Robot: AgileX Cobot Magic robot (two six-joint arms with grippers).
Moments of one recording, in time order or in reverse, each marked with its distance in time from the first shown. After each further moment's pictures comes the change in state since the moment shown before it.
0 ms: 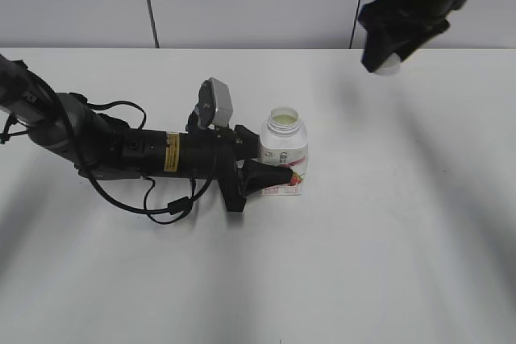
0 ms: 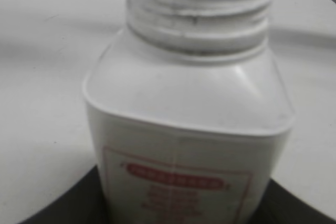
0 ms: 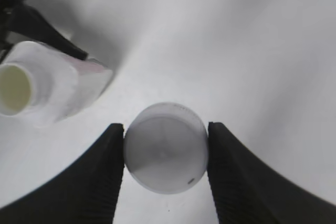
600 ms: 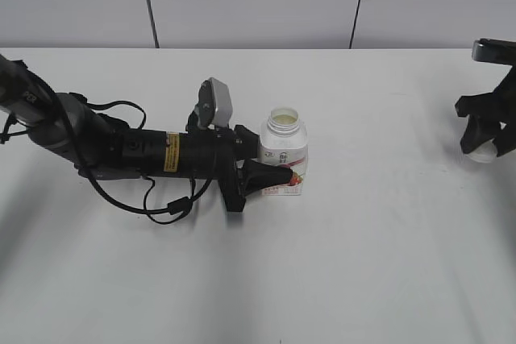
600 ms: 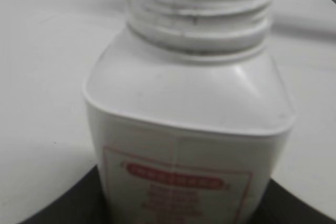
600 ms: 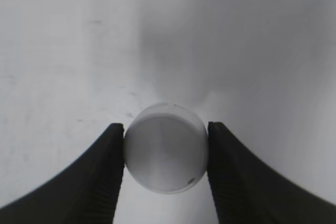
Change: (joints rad) left arm 0.000 0.000 0.000 0.002 -0.001 0.000; right arm -0.365 -0.001 0.496 0.010 -0.402 0.137
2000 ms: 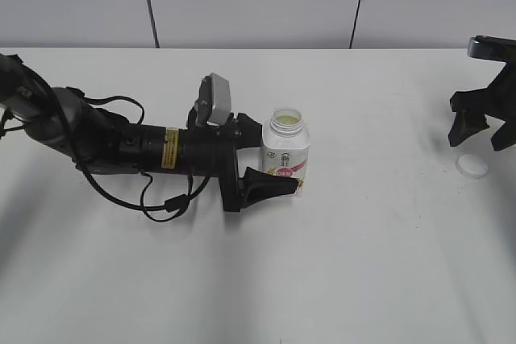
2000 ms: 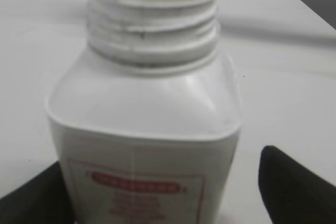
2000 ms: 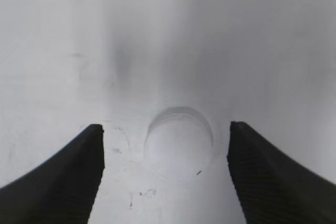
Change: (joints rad) left arm 0.001 -0.015 0.000 0.048 -0.048 0.000; right arm -0.007 0.042 -0.031 0.014 -0.045 0.001
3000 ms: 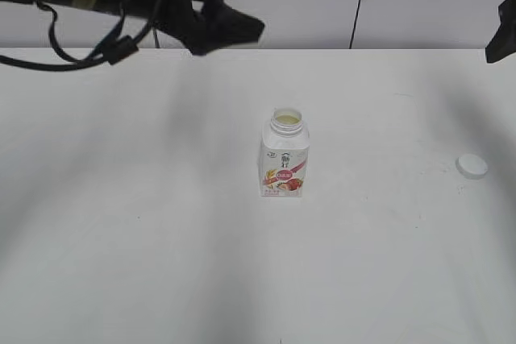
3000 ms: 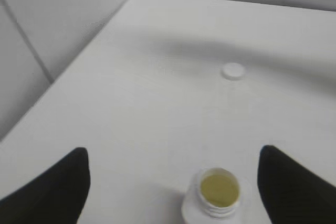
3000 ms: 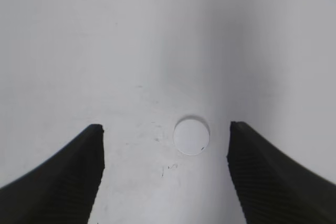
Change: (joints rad) left arm 0.010 -0.646 0.002 0.464 0.459 -0.789; right arm -0.001 -0.331 -0.002 0.027 0.059 0.001
